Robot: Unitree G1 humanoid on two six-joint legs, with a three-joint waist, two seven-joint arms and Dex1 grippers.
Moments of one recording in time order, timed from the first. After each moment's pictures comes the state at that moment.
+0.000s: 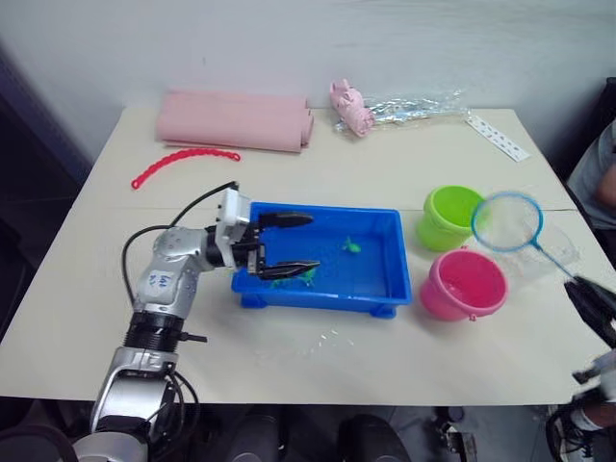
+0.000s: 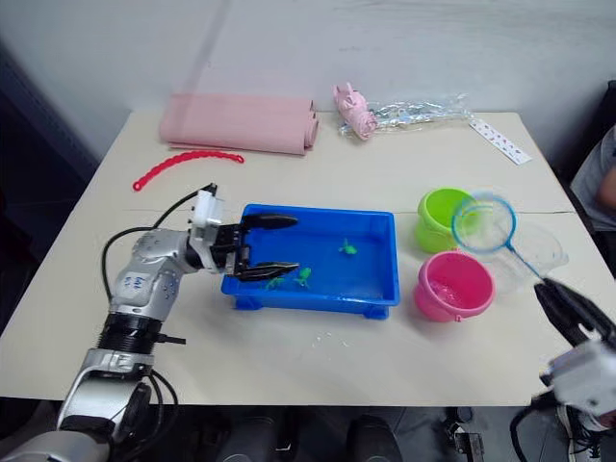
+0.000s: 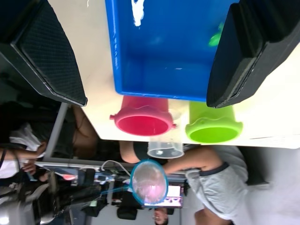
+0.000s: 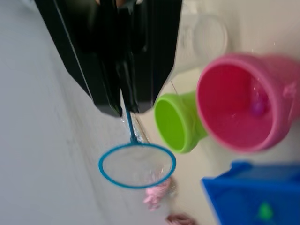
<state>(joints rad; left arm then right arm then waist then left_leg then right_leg) -0.61 0.43 0.01 0.24 -0.46 0.14 -1.26 0.68 -0.76 -0.74 -0.54 0.24 -0.42 0.41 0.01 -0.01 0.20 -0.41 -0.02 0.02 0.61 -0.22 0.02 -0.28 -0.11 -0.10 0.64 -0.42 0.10</state>
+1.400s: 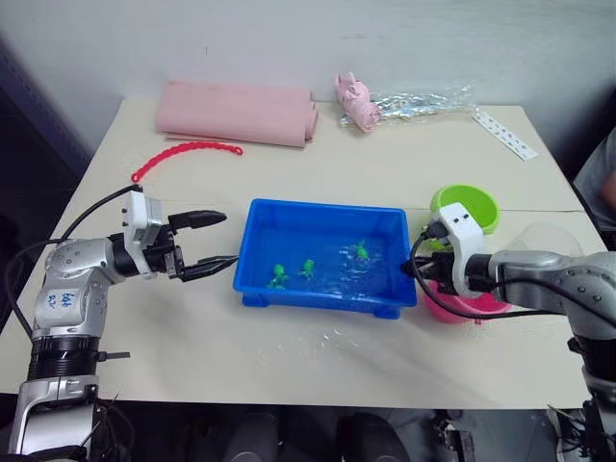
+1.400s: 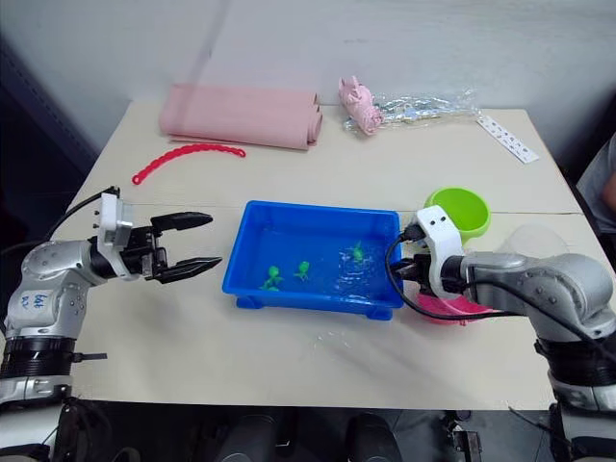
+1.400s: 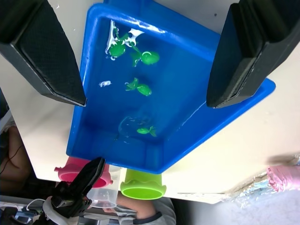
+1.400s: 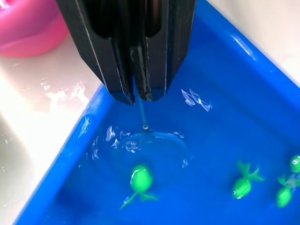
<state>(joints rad) -0.46 0.69 0.20 0.20 -0.48 0.16 -1.24 -0.48 -0.83 -0.02 -0.33 1.05 1.24 0.10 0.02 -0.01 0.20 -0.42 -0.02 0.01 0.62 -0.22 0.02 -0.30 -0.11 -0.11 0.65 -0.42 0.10</state>
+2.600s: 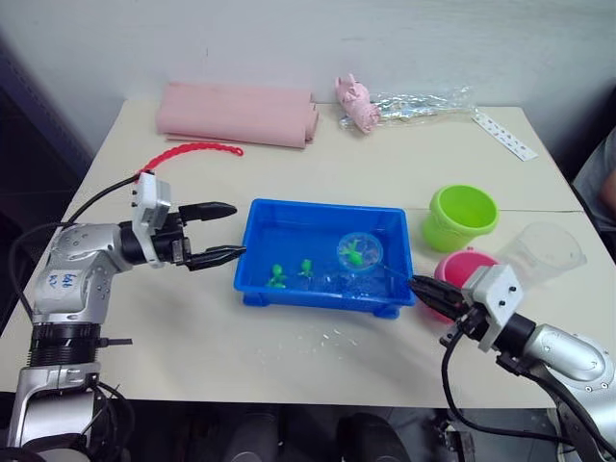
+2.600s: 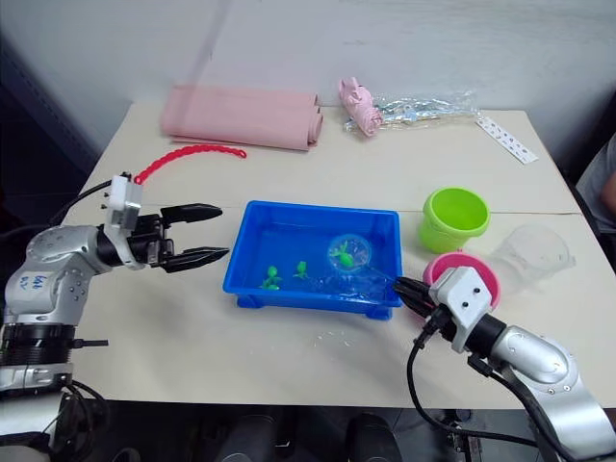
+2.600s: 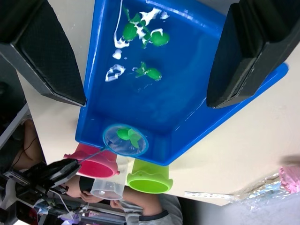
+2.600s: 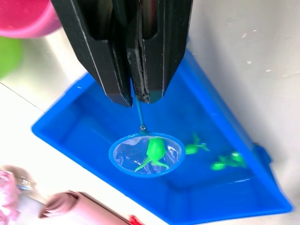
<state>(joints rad) -0.53 0.69 0.14 0.14 -0.51 0.33 -1.22 0.17 -0.71 -0.17 -0.56 0.43 0.28 0.65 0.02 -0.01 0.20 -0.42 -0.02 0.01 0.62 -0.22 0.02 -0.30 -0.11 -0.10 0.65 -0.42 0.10</state>
